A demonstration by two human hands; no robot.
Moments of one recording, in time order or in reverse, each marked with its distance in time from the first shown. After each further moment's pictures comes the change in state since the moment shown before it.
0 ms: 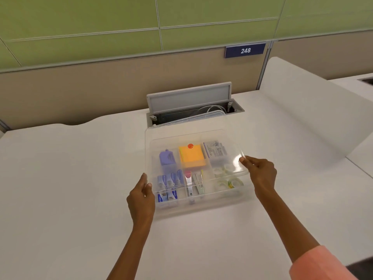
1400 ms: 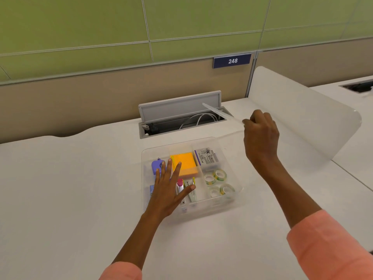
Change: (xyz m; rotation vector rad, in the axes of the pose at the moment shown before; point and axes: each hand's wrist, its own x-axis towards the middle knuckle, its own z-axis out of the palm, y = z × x) left_hand 0.013 0.025 0.059 0.482 -0.530 0.599; right_hand 0.019 -0.107 -0.026 -0.831 0.435 -0.904
